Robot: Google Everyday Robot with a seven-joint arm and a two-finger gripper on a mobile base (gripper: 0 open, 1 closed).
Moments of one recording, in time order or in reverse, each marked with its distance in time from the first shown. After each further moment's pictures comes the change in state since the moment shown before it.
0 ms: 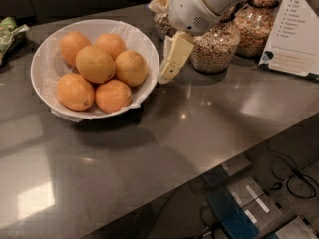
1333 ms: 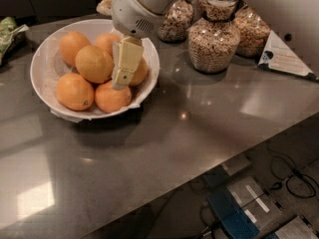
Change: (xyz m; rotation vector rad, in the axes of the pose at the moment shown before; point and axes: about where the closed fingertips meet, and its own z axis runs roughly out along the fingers) arm -0.076 0.011 0.056 -0.050 0.033 -0.129
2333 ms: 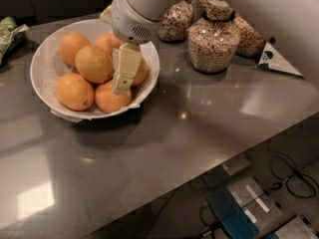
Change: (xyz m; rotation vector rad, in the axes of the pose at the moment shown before) arm 0.012 0.001 0.018 -0.029 0.051 0.025
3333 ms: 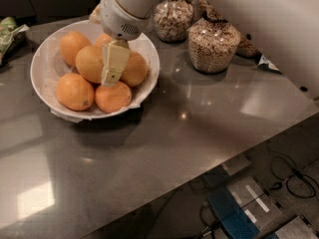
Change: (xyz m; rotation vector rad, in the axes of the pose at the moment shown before) arm -0.011 -0.024 0.019 0.019 -0.006 -0.036
